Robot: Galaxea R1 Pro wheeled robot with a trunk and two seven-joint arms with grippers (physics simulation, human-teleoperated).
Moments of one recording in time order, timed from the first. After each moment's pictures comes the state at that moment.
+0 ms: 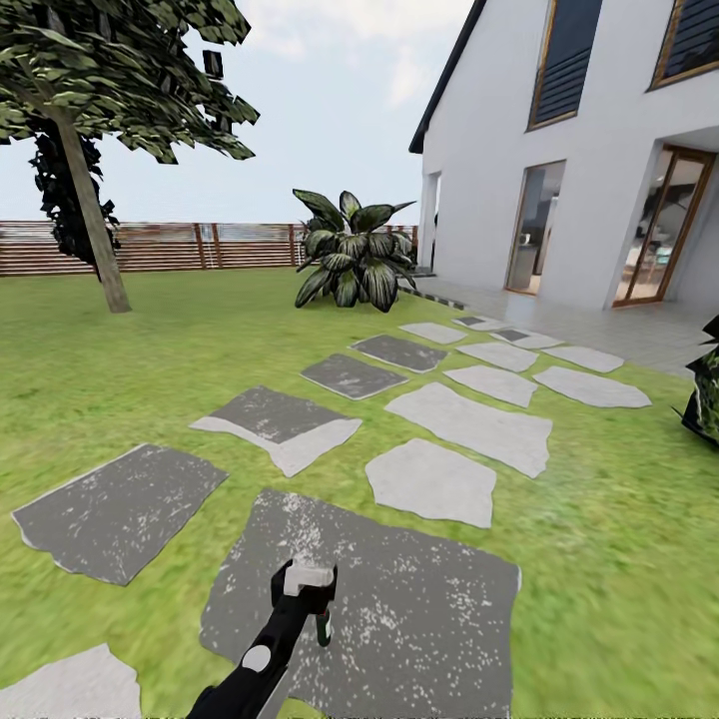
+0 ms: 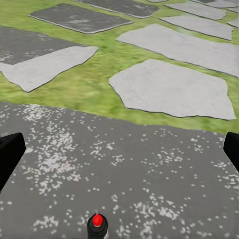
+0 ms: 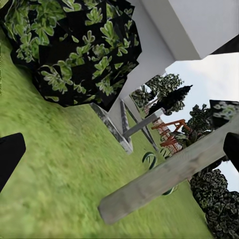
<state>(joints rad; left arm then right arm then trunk) -0.47 -0.17 -0.08 -0.41 -0.07 -0.42 0.00 -0.11 -0.73 -0.02 -0.40 0.00 -0.36 -0.75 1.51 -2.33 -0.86</state>
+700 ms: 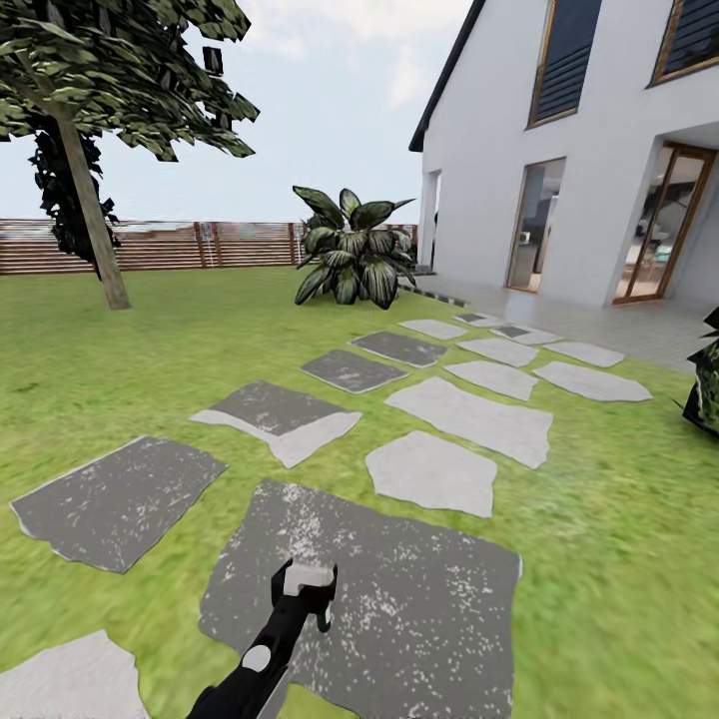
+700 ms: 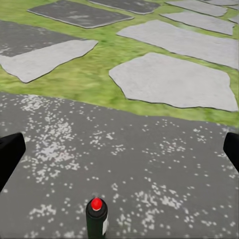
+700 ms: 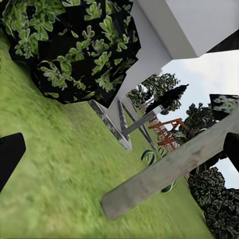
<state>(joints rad) -0.47 -0.17 -0.08 -0.41 -0.07 -0.42 0.00 -0.11 -0.73 -0.02 -0.41 0.00 -0.36 -0.77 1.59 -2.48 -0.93</state>
